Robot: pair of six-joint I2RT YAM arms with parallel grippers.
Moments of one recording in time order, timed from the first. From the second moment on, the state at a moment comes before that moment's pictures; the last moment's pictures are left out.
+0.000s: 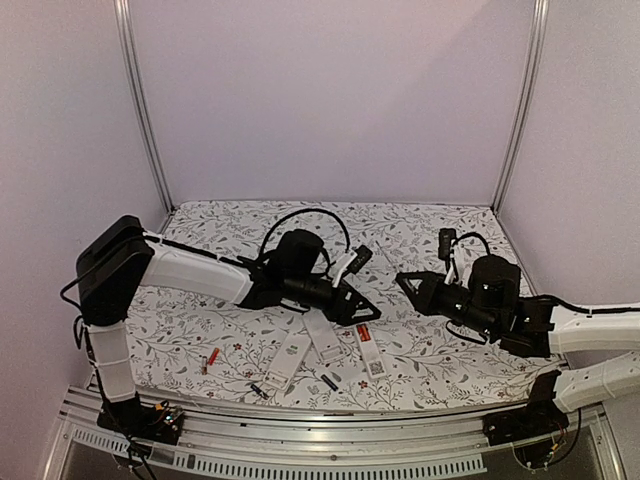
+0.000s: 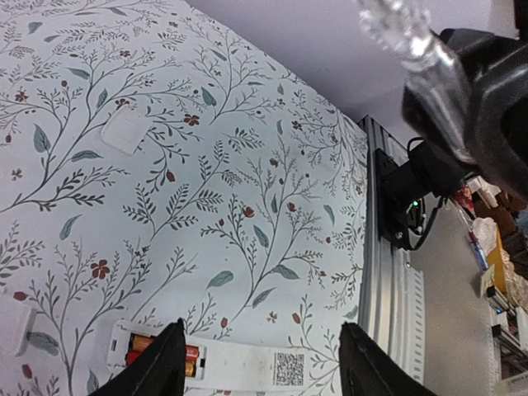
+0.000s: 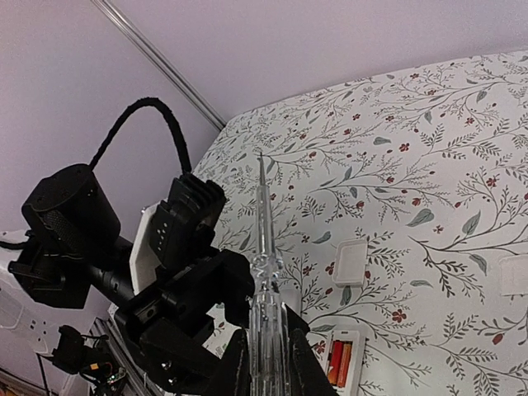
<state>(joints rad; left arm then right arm) -0.93 1.91 1.13 0.28 0.57 -0.32 0.94 1.09 0.49 0.35 0.20 0.70</state>
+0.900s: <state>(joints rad) -0.97 2.19 1.42 -0.05 0.43 -0.17 0.94 1.00 0.45 0.27 0.25 0.73</state>
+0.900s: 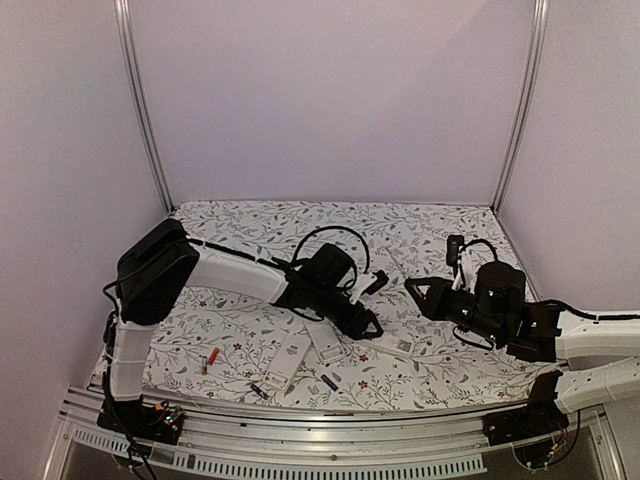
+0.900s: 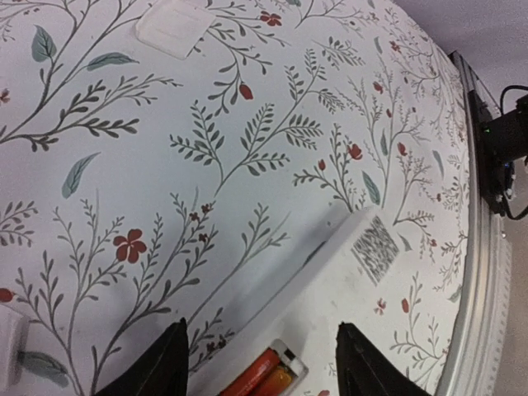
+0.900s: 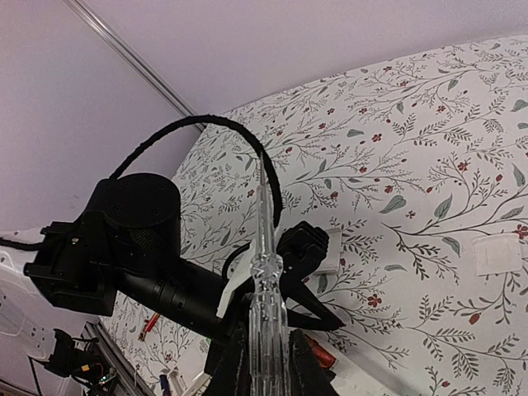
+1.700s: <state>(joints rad) -1.07 2.00 1.13 0.02 0.24 -0.10 0.94 1.06 0.56 -0.15 0.18 0.78</state>
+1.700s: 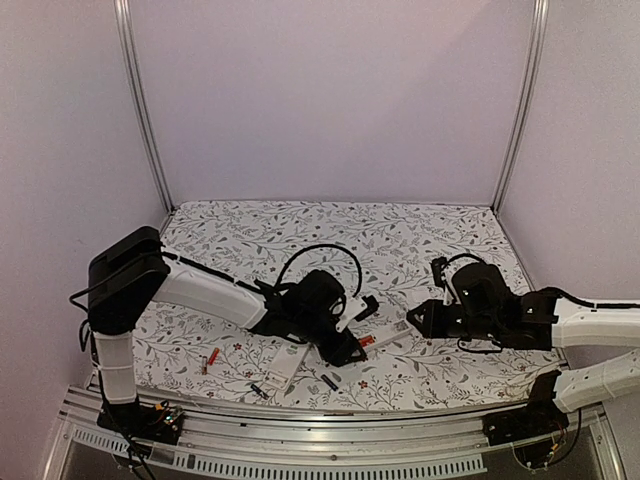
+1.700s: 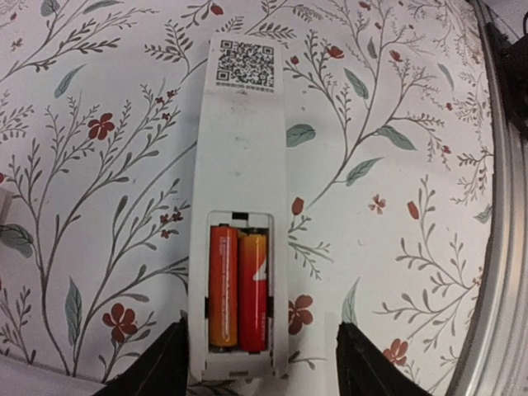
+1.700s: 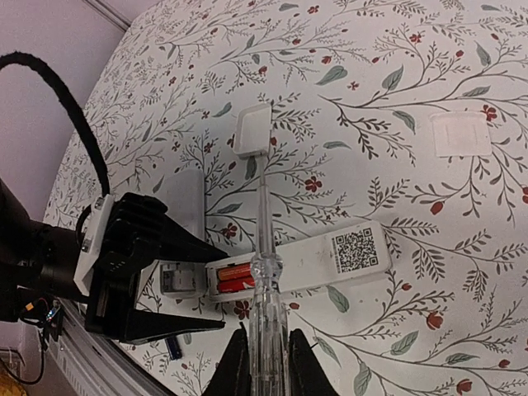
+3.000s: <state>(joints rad) -1.13 2.00 1.10 0.07 0.02 -0.01 0.92 1.26 0.67 -0.35 -0.10 0.79</state>
